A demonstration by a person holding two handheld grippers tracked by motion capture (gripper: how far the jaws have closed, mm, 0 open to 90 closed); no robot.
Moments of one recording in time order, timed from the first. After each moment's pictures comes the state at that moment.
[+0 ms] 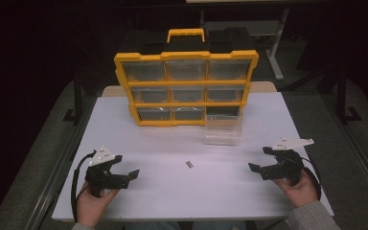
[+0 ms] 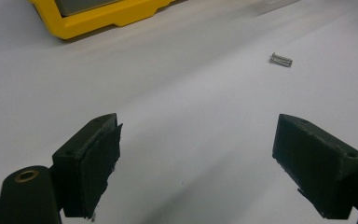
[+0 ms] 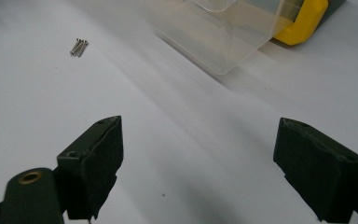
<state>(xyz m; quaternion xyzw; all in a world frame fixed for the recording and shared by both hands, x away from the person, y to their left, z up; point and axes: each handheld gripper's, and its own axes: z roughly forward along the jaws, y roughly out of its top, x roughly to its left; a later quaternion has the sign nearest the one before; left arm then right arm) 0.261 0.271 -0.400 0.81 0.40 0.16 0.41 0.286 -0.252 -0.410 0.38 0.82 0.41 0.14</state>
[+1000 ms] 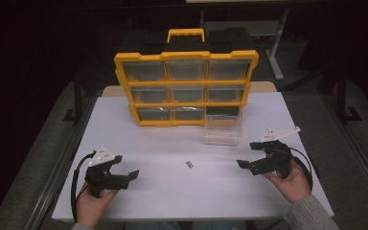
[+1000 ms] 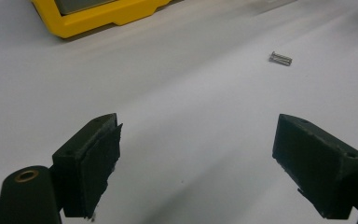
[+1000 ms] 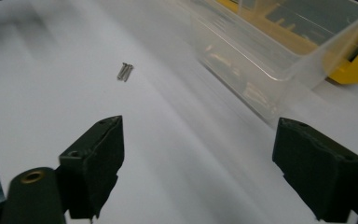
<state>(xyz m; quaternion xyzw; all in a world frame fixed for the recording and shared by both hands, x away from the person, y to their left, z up) 0.260 0.272 -0.401 0.81 0.40 0.16 0.41 0.297 -0.217 -0.379 0.35 0.84 0.41 0.09</state>
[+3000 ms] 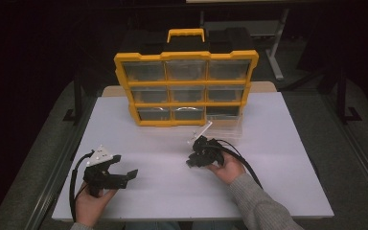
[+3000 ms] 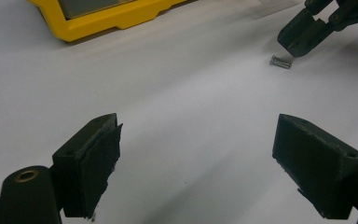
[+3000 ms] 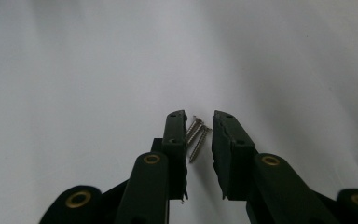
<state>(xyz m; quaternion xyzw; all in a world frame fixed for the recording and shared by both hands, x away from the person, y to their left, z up) 0.260 0.274 -0.400 0.80 0.40 0.16 0.41 0.356 -0.054 -0.424 0.21 0.93 0.31 0.01</state>
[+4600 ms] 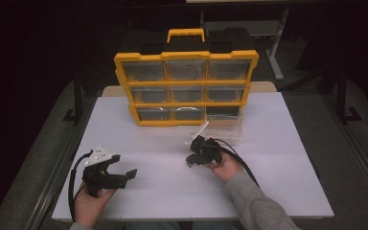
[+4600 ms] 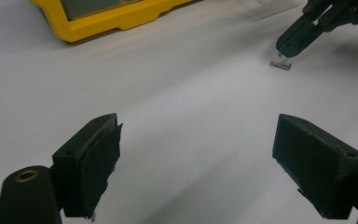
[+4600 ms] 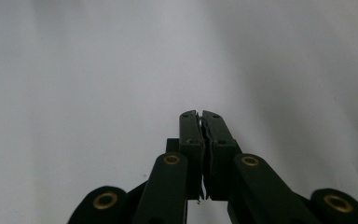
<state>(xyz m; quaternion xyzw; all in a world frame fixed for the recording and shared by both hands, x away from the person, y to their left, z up) 0.260 0.277 -0.399 0.80 0.40 0.16 0.42 0.360 -0.048 -0.424 0.20 0.93 0.30 0.02</state>
